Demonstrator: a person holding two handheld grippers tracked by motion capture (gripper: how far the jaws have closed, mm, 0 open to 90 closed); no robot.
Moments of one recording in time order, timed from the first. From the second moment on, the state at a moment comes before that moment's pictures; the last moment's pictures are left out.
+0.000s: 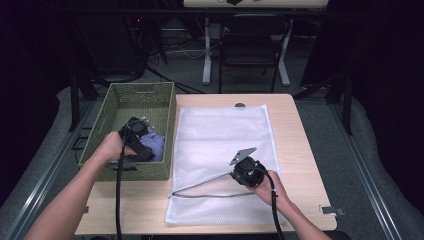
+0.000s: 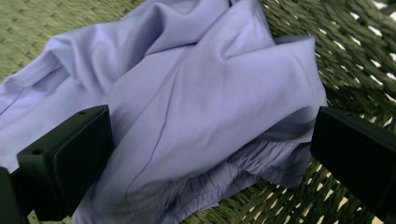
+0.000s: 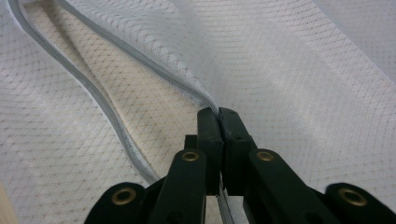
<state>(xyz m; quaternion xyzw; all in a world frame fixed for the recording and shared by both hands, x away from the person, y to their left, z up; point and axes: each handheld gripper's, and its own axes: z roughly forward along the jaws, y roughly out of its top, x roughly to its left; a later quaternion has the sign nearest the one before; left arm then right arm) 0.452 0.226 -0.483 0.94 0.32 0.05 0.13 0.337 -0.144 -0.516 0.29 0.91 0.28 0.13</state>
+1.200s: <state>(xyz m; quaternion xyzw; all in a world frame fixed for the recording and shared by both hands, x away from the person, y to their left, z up) 0.472 0.220 -0.513 0.95 0.30 0.01 0.06 0.338 -0.145 -0.516 0.29 0.91 0.28 0.13</state>
